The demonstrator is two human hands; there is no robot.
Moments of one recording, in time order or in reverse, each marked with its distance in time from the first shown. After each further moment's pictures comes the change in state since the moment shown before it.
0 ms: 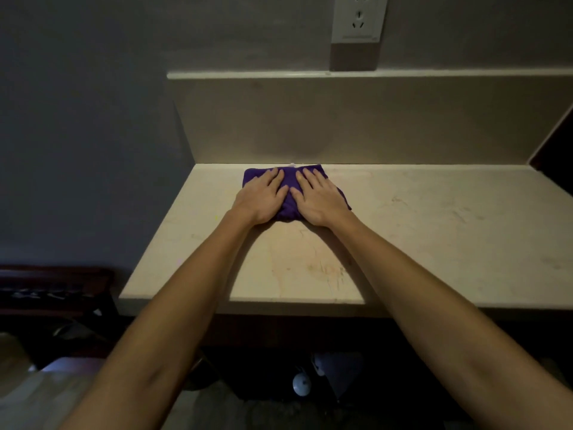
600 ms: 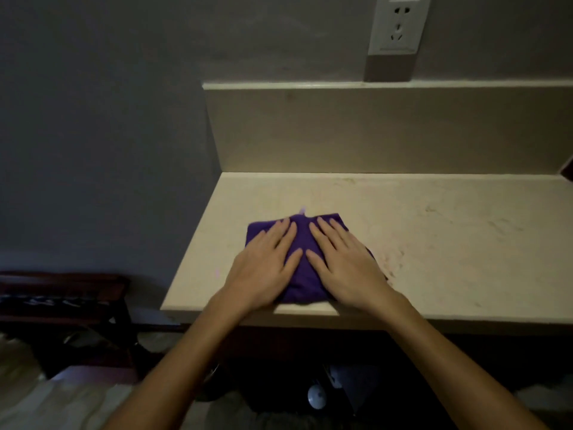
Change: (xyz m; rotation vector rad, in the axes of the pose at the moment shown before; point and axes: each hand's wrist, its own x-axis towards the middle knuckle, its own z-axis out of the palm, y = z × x) left_hand -0.156 -0.003 -0.010 -0.118 0.074 0.084; right_hand -0.129 -0.059 0.005 0.021 0.006 -0.081
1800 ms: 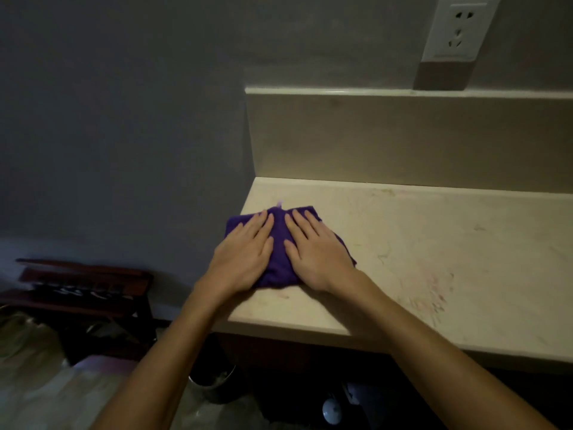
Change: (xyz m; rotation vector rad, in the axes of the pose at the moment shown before) left_hand 0.002 -0.109 -0.017 0.138 -0.052 -0.094; right_hand 0.089 -0.080 0.033 0.015 -0.002 -0.130
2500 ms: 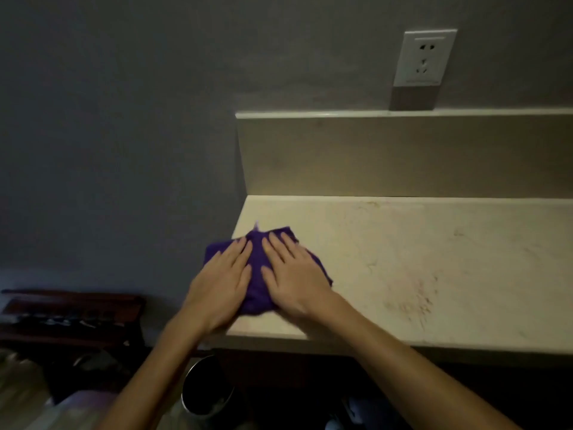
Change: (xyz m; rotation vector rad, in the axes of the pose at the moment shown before) left_hand -0.034 -0.024 0.014 -0.103 0.057 -0.017; right_hand -0.012 -0.033 0.011 0.023 0.027 -0.029
